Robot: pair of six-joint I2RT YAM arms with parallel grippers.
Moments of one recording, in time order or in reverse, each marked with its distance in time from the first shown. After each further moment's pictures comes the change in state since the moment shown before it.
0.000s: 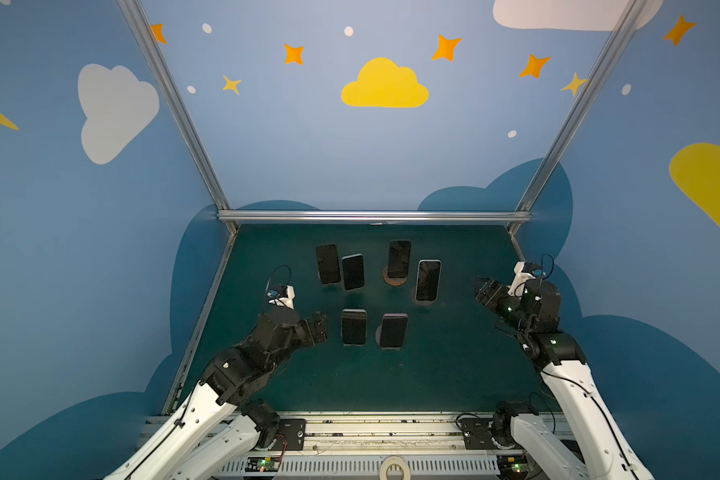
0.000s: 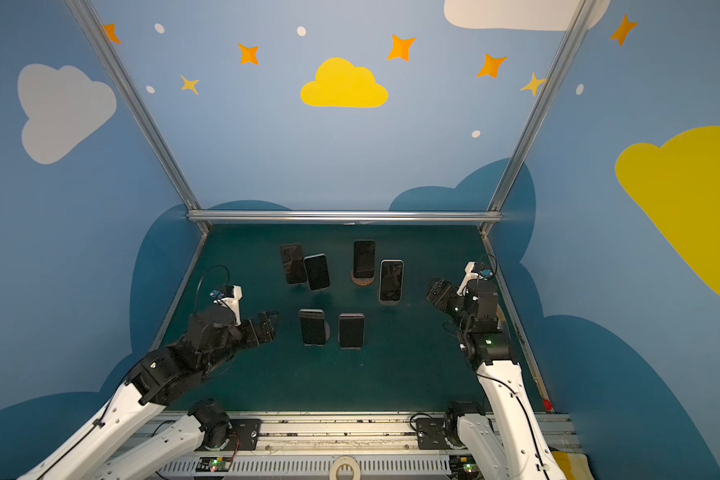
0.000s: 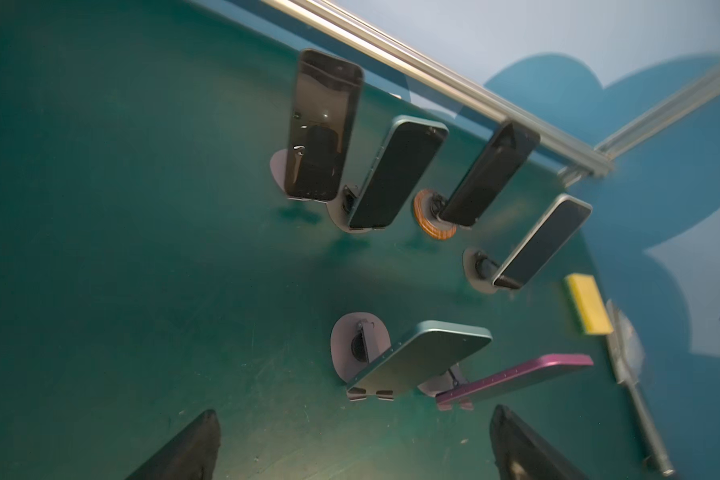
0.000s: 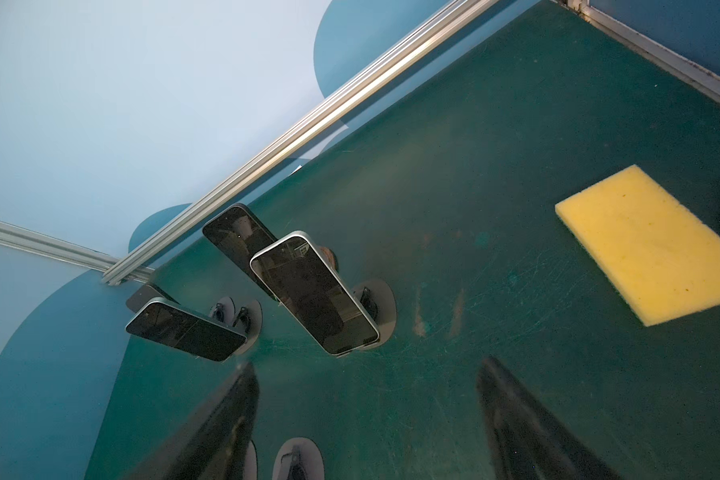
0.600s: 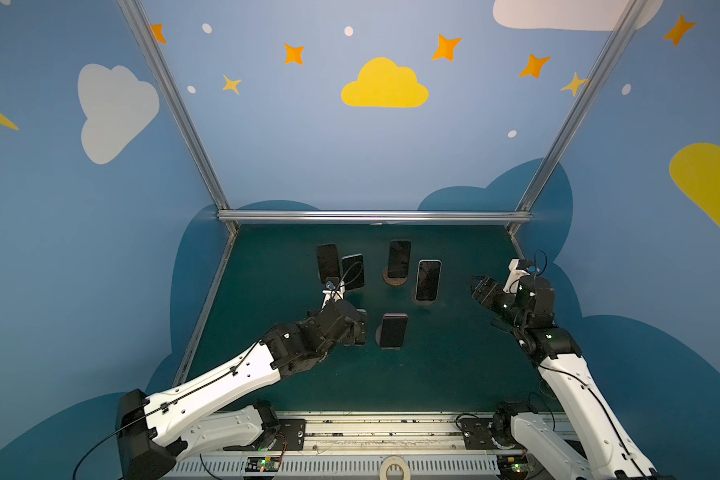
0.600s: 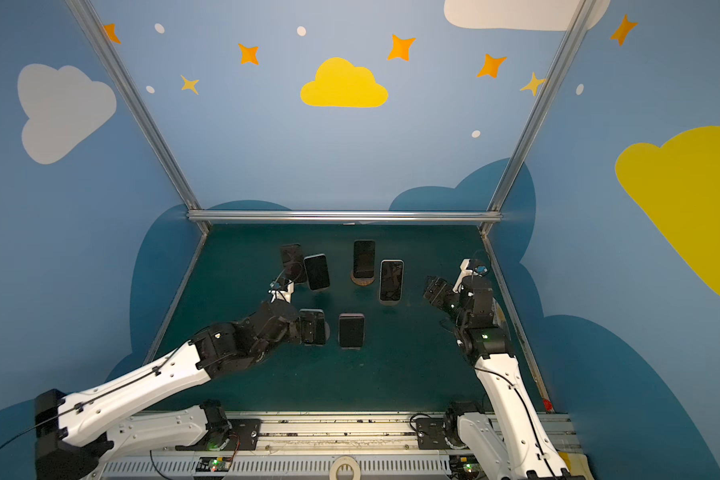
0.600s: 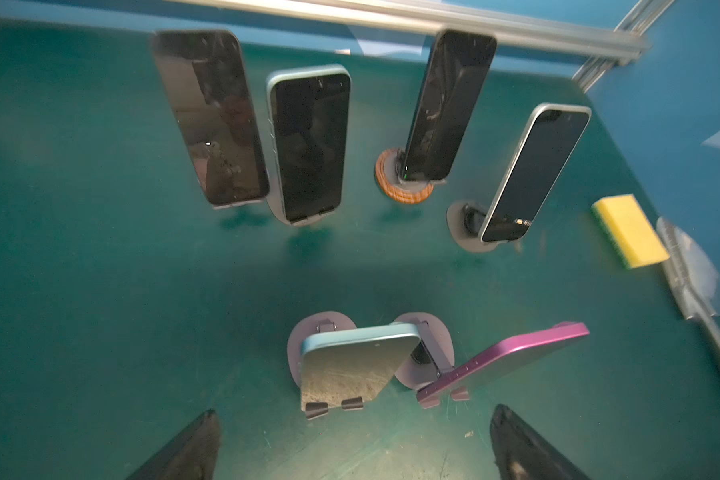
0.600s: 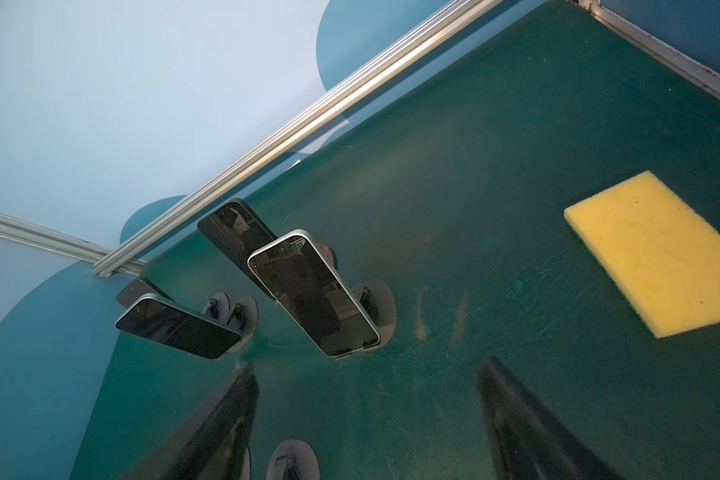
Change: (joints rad) left arm -0.261 0.375 0.127 0.085 -0.165 -0.005; right arm 0.032 0.043 0.013 0.019 0.023 -0.016
